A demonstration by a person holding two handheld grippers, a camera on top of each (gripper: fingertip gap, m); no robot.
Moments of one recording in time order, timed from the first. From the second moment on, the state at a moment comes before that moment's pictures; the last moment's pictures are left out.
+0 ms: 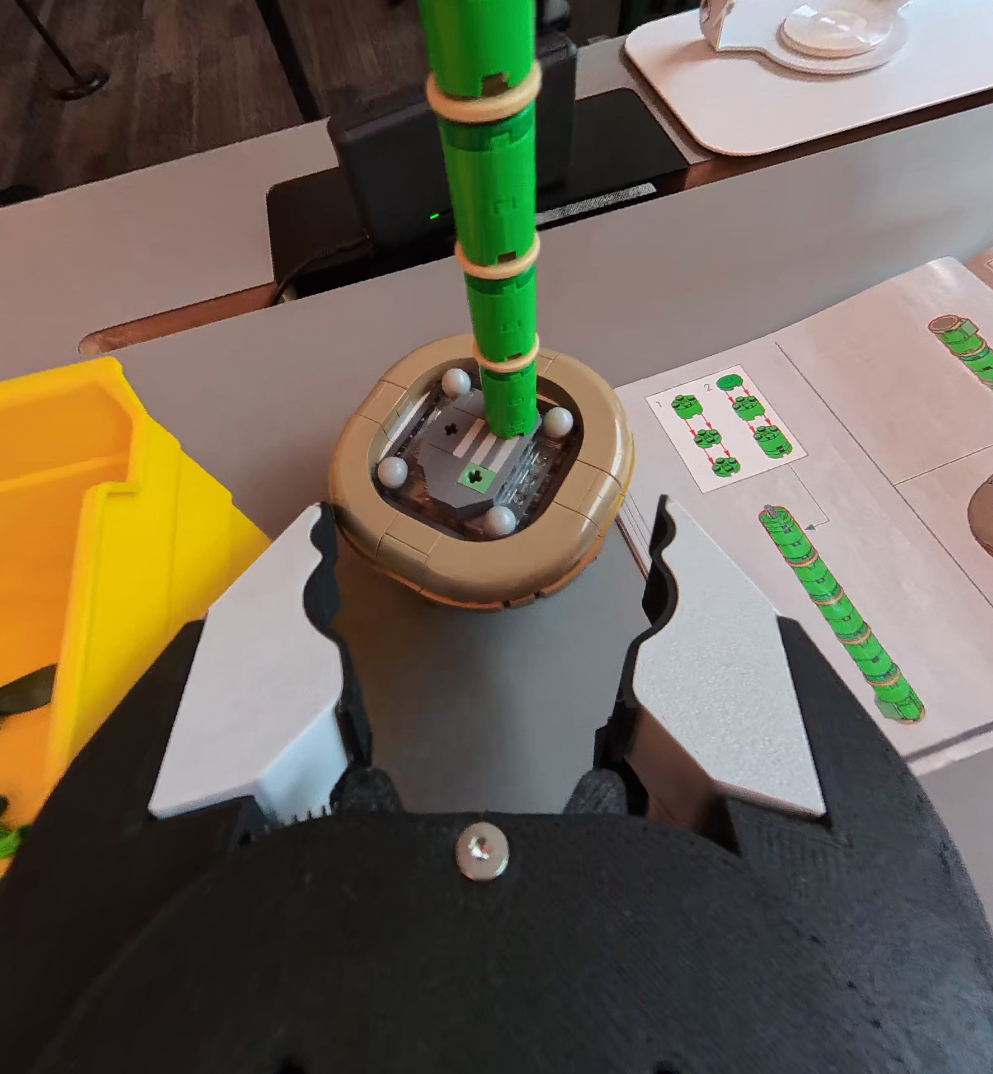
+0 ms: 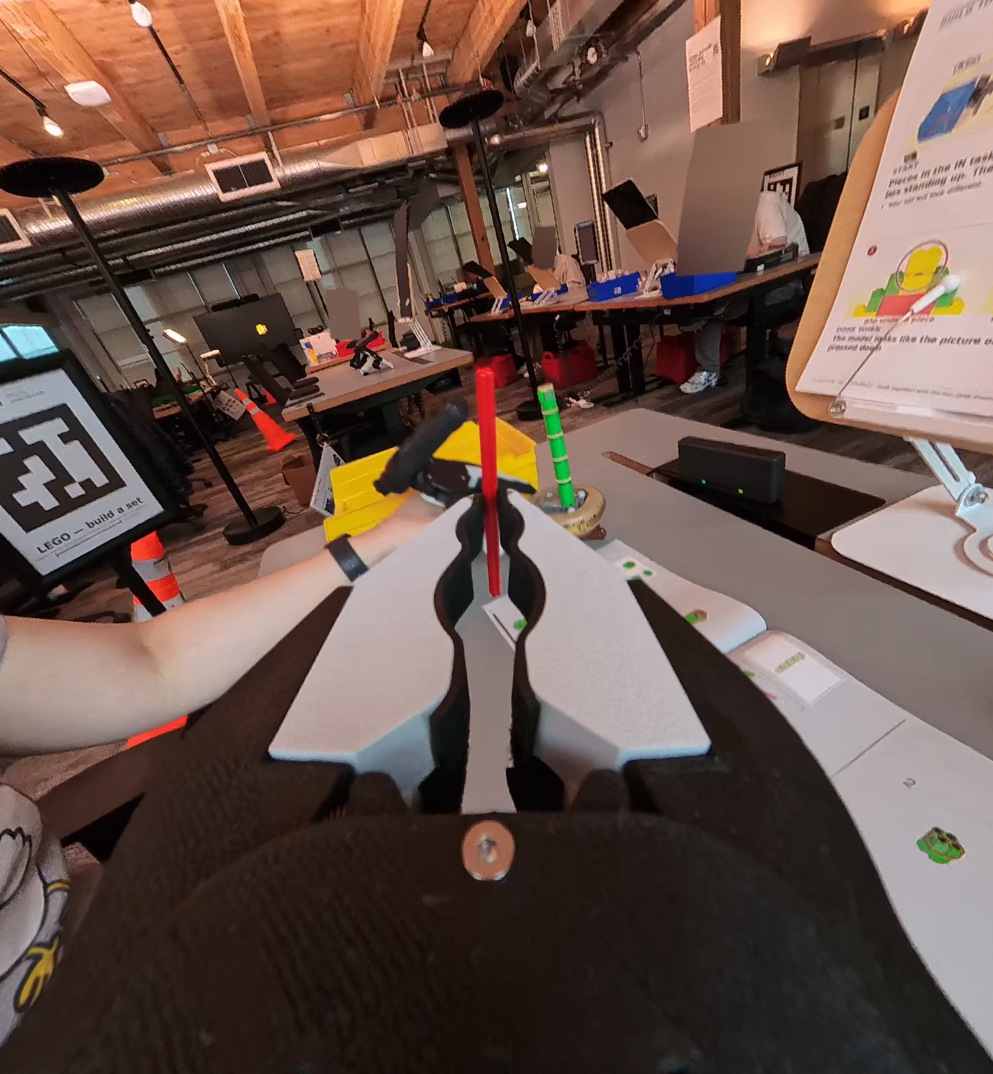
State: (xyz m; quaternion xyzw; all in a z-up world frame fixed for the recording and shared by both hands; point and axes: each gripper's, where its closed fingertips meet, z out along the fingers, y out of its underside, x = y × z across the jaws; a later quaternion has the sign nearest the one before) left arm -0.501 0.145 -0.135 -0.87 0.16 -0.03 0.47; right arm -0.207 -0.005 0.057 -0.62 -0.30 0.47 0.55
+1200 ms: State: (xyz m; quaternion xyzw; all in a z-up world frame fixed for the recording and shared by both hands) left arm -0.424 0.069 -0.112 -0.84 0.18 -0.10 0.51; right arm -0.231 -0.054 -0.173 -0.72 -0.65 0.11 0.22
